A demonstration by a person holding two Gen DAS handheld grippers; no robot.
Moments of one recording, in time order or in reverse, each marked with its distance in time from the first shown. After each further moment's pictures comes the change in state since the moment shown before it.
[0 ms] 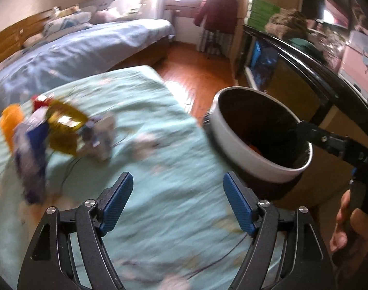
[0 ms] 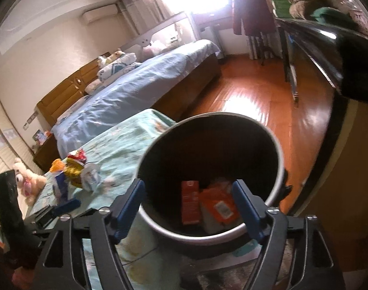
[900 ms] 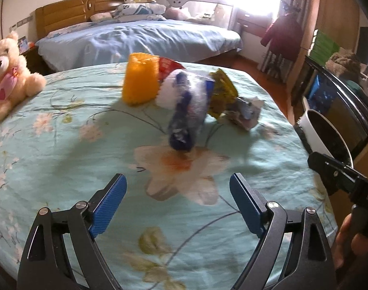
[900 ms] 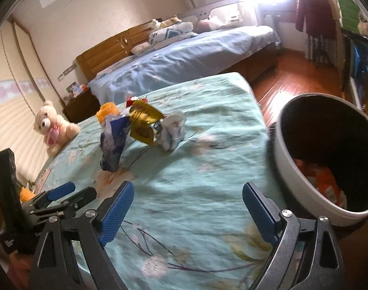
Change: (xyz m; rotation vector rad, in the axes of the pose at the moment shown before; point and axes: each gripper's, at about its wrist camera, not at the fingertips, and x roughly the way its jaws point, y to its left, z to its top) left arm -0.063 0.133 -0.068 -0.262 -0.048 0.240; right arm 0.048 0.138 -0.050 -0.234 0.145 0.185
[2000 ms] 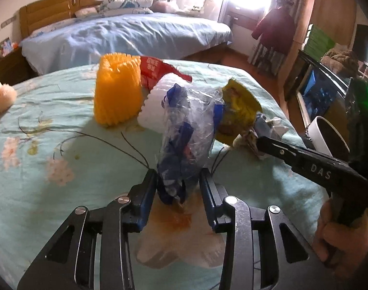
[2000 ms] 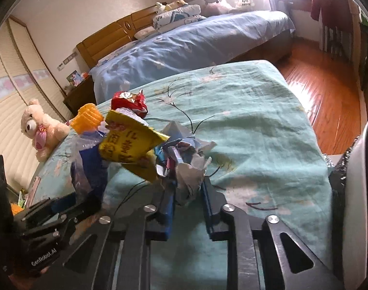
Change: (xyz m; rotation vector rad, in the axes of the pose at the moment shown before) left arm 0.055 -0.002 0.045 0.041 0.038 -0.078; right arm 0.095 0.007 0.045 -0.015 0.083 0.040
